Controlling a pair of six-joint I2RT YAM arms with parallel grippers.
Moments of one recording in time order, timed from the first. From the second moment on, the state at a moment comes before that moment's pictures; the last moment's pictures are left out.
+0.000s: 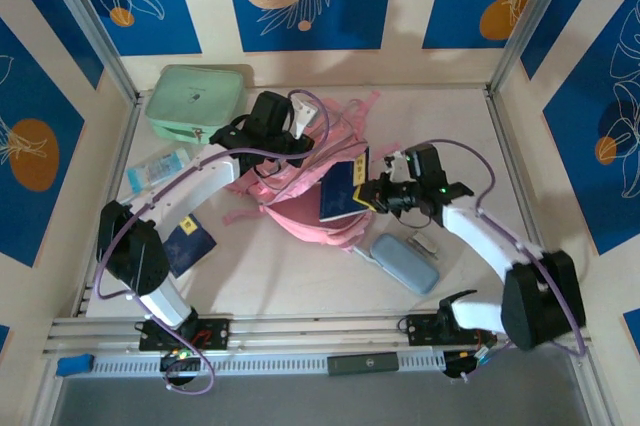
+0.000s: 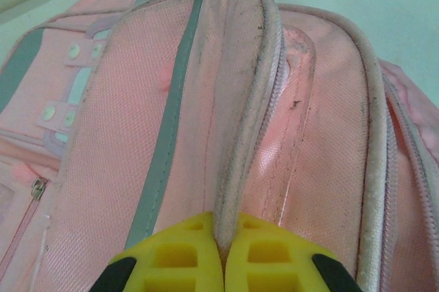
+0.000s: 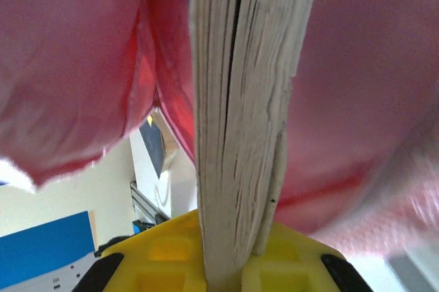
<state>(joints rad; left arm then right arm) -0.60 1.65 1.48 -0.56 0.15 -0.01 0.32 1.32 0.78 -0.27 -0.71 0.83</state>
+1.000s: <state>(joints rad) -0.55 1.63 1.46 -0.52 0.23 -0.06 0.48 1.50 0.82 -0.22 -0.39 0.78</state>
